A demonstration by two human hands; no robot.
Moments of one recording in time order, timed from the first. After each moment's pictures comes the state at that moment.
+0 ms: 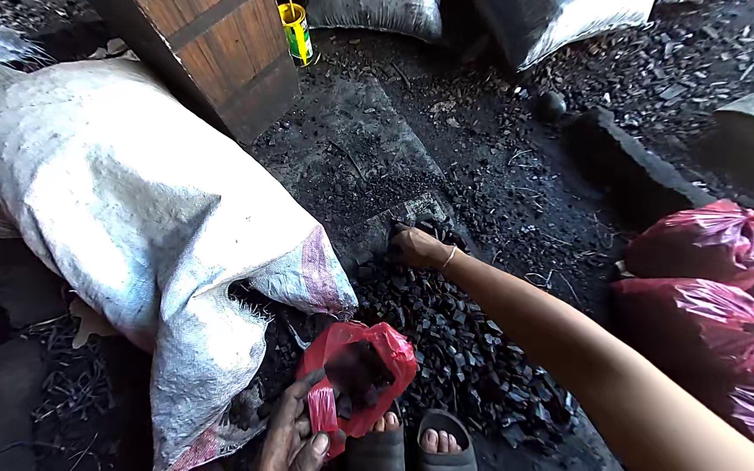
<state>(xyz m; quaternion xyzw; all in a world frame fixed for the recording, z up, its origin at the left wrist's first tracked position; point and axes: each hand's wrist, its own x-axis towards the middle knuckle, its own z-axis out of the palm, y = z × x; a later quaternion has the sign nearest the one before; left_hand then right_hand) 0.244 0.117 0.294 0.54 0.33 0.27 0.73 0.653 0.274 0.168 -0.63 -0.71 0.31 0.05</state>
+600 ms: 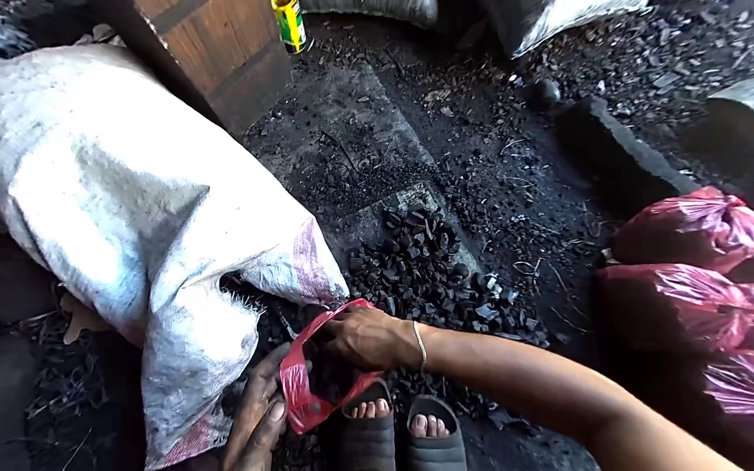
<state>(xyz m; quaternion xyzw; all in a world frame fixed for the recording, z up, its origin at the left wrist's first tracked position) 0.239 0.131 0.287 0.52 0.35 0.33 0.70 0.498 0.168 0.236 -0.36 -0.88 0.30 0.04</state>
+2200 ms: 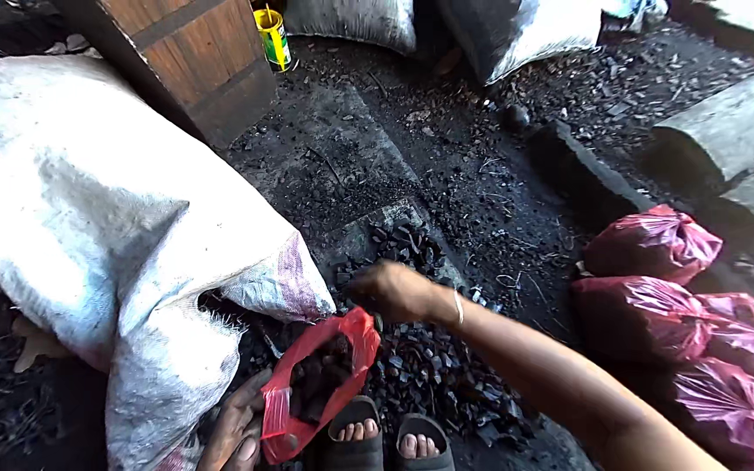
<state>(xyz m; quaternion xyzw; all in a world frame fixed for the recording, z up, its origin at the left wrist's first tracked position) 0.227 0.138 0.288 0.52 0.34 0.31 0.72 0.595 0.201 0.266 -0.51 -0.80 0.26 0.16</state>
